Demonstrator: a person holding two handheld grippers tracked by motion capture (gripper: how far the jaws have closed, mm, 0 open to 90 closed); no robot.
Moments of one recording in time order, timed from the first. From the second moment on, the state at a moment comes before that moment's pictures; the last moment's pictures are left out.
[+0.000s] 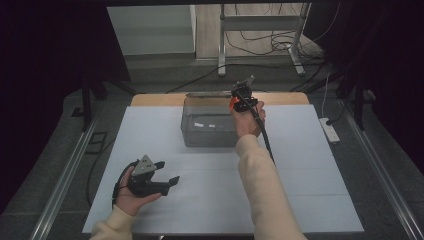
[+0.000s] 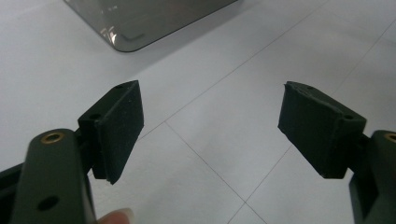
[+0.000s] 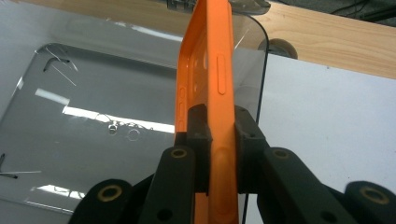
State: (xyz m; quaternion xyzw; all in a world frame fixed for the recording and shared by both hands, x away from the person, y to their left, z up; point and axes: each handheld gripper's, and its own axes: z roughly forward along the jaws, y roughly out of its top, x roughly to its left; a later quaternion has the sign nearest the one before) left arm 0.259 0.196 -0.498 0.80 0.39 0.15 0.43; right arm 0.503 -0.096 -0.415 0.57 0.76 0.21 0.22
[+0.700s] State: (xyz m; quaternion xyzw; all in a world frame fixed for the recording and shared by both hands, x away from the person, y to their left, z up) left arm 0.259 0.196 -0.498 0.80 0.39 0.15 0.43; right arm 0.504 -0.094 -0.428 0.57 0.77 0.20 0.22
